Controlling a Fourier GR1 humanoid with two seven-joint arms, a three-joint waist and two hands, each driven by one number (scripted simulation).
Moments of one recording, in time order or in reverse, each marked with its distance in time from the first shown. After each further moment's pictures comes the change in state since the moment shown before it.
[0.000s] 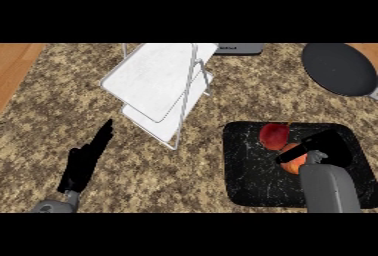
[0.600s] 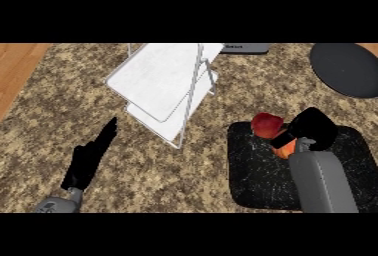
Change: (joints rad) left arm -0.018 -0.014 -0.004 -0.007 -0.017 -0.017 0.018; right arm -0.088 -0.037 0.117 0.050 0.099 0.081 -0.225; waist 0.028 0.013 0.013
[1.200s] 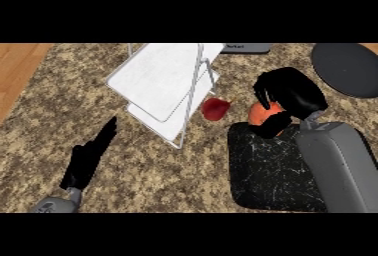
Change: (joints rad) left arm 0.001 0.005 0.003 -0.013 0.001 -0.007 0.009; right arm -0.185 -0.214 0.247 -0.125 -0.252 0.227 -0.893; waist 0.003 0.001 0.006
